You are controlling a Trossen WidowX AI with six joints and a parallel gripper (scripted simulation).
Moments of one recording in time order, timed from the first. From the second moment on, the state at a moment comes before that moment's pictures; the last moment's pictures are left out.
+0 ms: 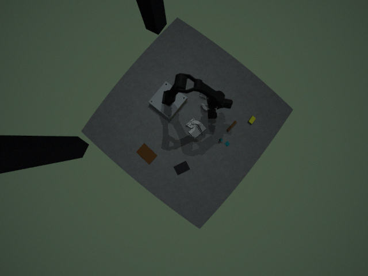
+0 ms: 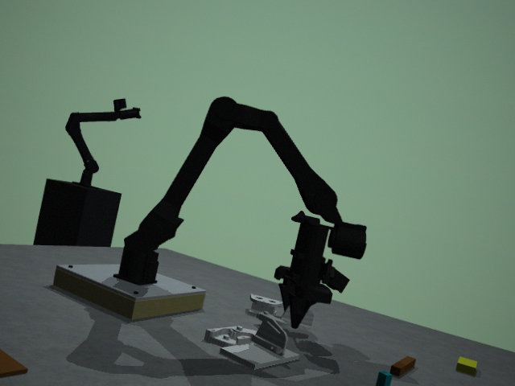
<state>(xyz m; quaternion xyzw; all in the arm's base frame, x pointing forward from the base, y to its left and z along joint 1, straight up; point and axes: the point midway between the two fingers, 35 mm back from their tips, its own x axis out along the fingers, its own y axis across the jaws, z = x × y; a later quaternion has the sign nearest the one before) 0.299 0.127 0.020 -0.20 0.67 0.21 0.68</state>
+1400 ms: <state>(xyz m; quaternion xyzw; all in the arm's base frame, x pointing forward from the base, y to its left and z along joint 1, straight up) 0.308 0.075 0.087 -0.13 0.68 0.14 0.70</state>
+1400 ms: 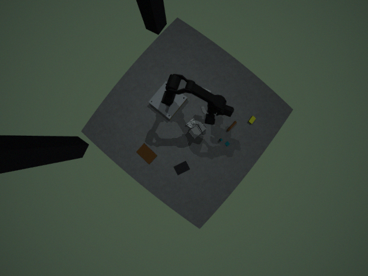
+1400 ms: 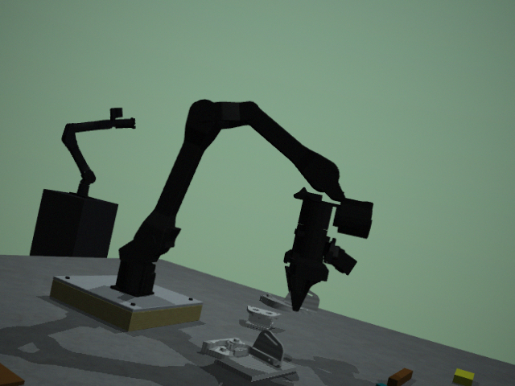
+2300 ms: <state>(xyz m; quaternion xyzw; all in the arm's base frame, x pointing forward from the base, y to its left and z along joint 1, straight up) 0.305 -0.014 0.086 0.00 0.70 0.00 0.72</state>
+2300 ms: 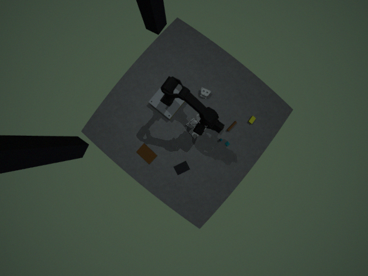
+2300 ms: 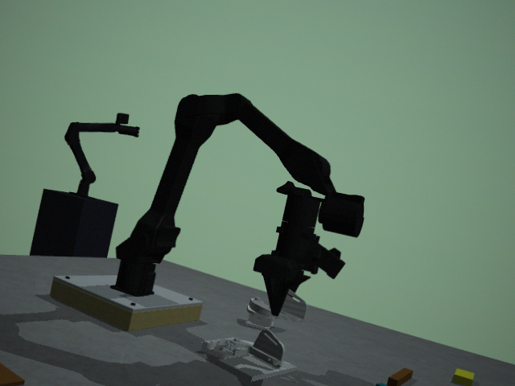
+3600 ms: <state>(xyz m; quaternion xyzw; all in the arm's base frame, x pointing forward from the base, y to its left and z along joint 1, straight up) 0.293 -0.056 0.086 0.07 0.69 -0.06 0.71</state>
